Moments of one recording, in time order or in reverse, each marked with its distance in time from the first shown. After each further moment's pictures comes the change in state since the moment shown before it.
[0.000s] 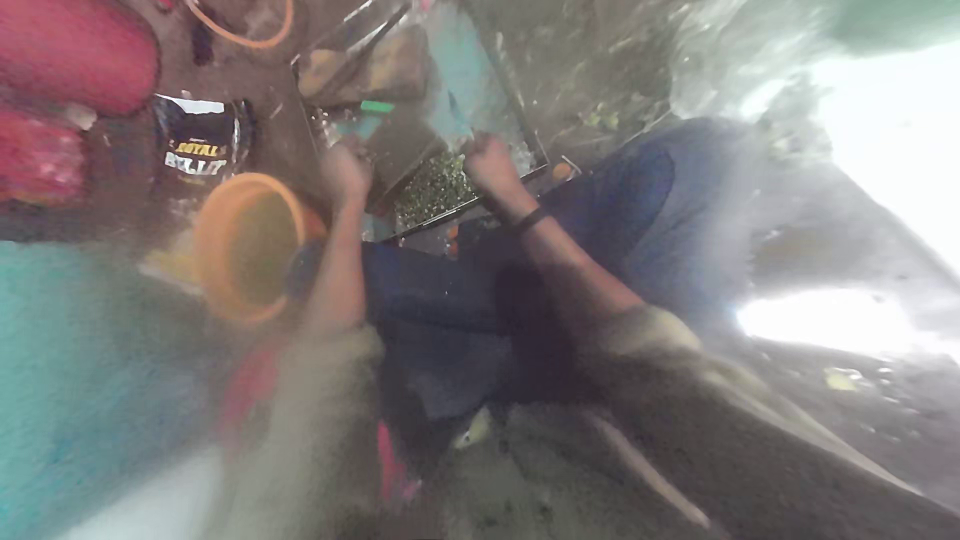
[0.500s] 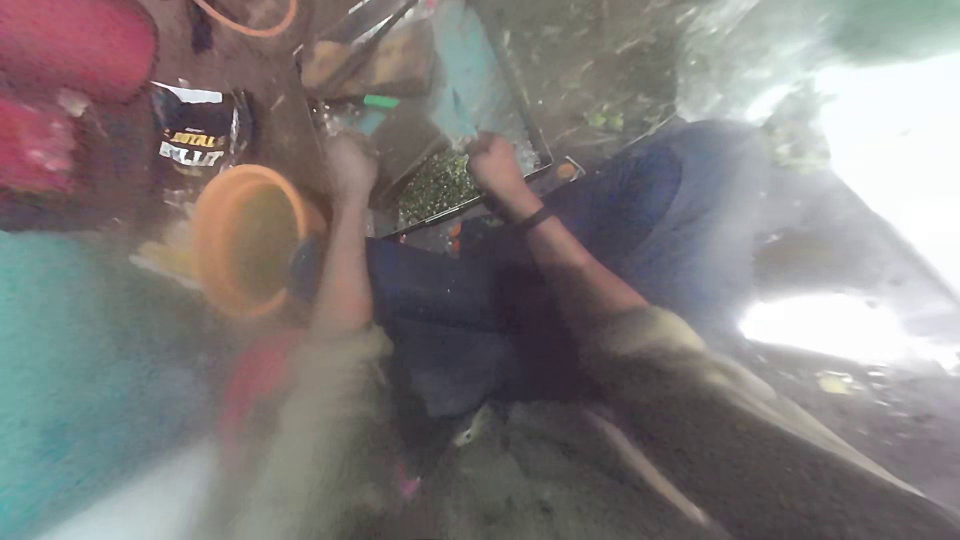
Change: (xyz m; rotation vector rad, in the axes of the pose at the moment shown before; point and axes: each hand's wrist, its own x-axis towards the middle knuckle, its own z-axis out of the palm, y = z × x) left_hand -0.004 0.004 -0.004 0.038 -0.003 0.007; right_hand 0.000 0.002 0.002 -0.027 -0.010 0.010
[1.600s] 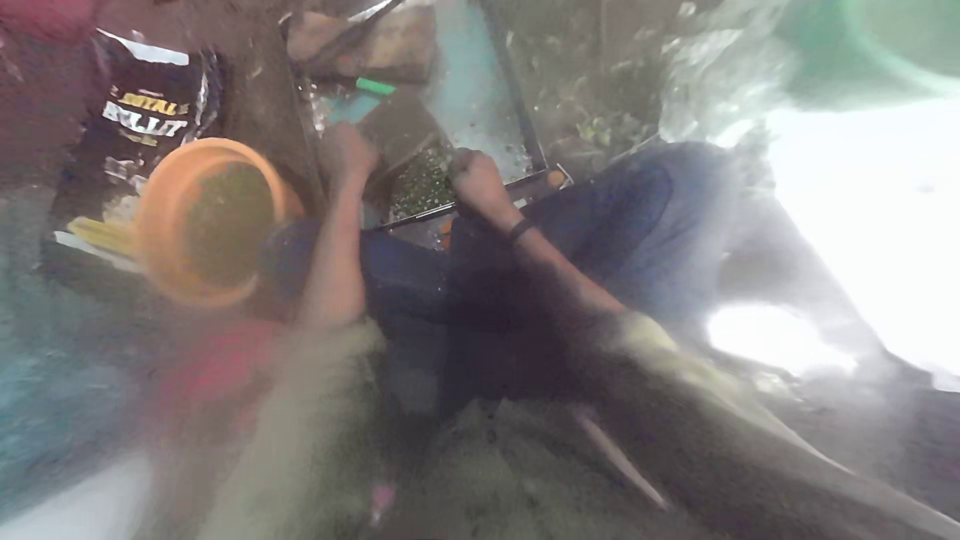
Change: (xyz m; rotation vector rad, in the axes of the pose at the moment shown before) left_hand -0.004 0.019 -0.004 0.001 -0.143 -0.239; right_hand -0.006 0.006 0.026 -0.263 -0.069 -0.028
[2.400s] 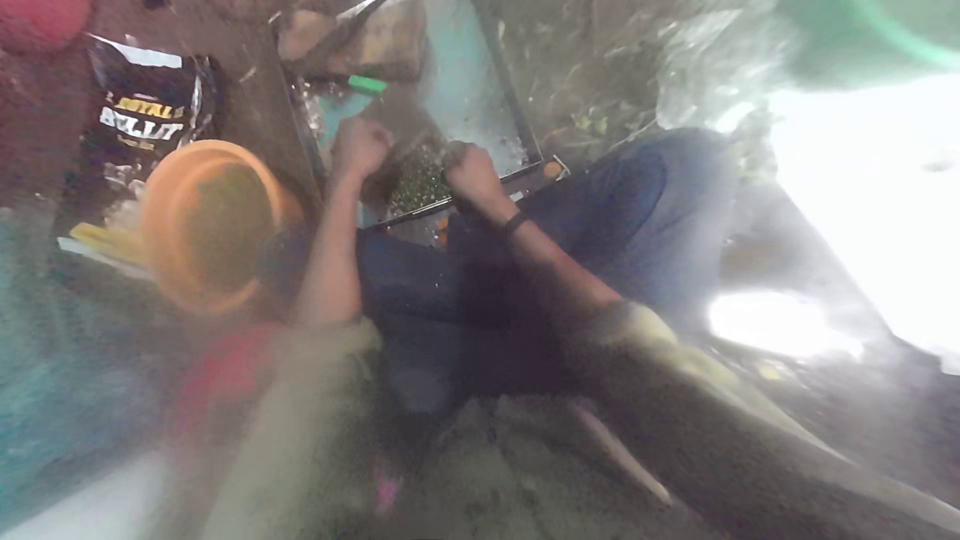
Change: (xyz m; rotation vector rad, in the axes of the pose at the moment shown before) left_hand 0.014 -0.004 0.012 -0.133 -0.150 0.409; right_hand 0.000 -0.003 -0.001 0.009 0.006 -0.024
